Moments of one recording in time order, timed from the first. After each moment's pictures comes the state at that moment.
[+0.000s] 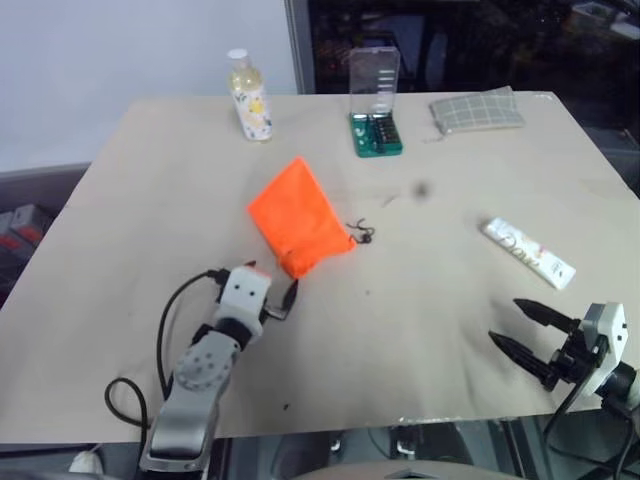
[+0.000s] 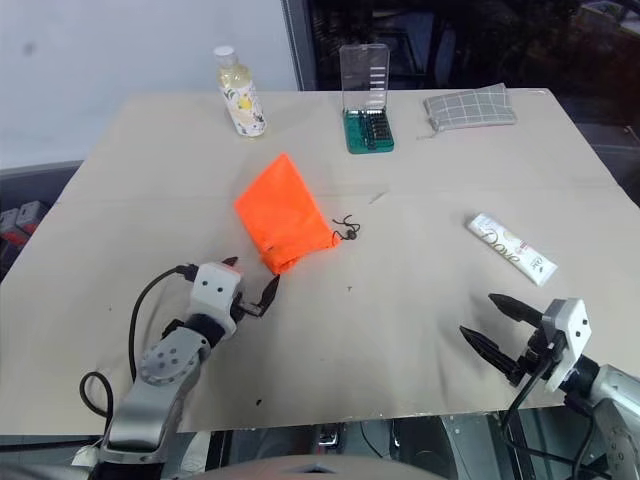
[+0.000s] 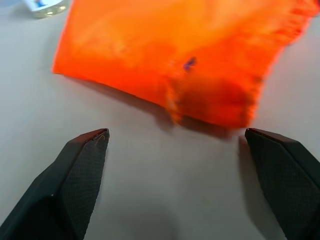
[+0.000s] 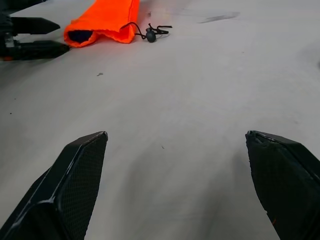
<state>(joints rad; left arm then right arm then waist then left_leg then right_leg) 0.14 0.33 0.01 -0.39 0.00 0.30 -0.27 0.38 -0.57 -0.35 -0.30 0.59 0.17 1.01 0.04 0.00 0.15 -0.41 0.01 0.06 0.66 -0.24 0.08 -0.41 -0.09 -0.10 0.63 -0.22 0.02</state>
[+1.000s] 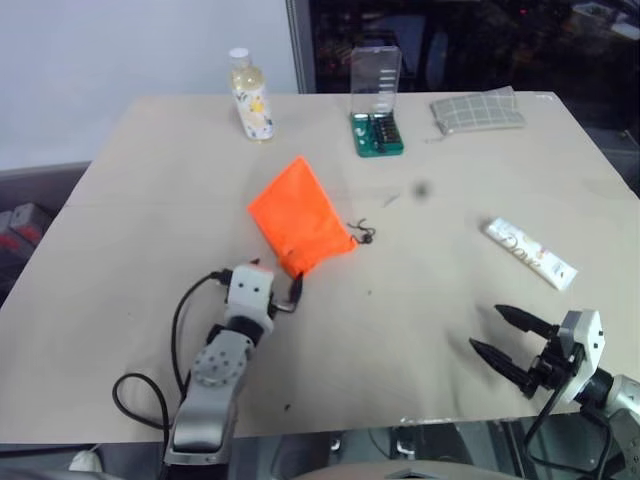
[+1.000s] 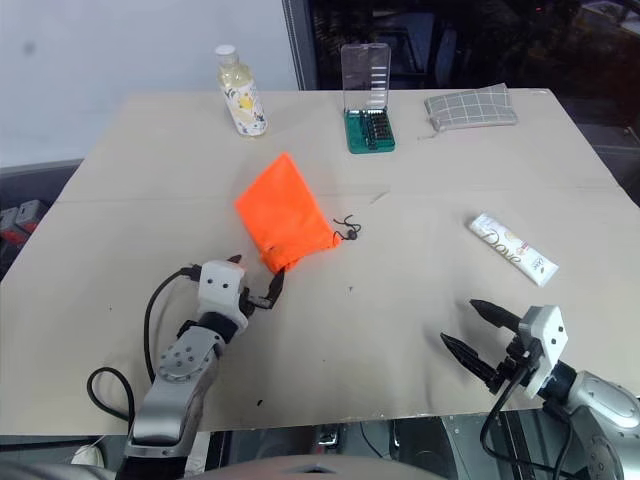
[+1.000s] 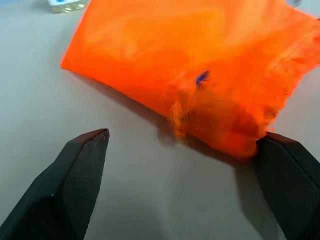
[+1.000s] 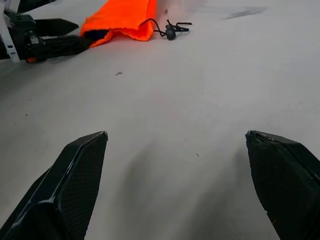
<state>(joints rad) 0.13 0.22 0.00 -0.34 -0.04 0.25 -0.24 0.42 -0.53 -0.27 -0.36 0.56 0.15 0.96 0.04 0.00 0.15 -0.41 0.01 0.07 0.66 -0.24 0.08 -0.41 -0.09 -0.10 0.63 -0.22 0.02</state>
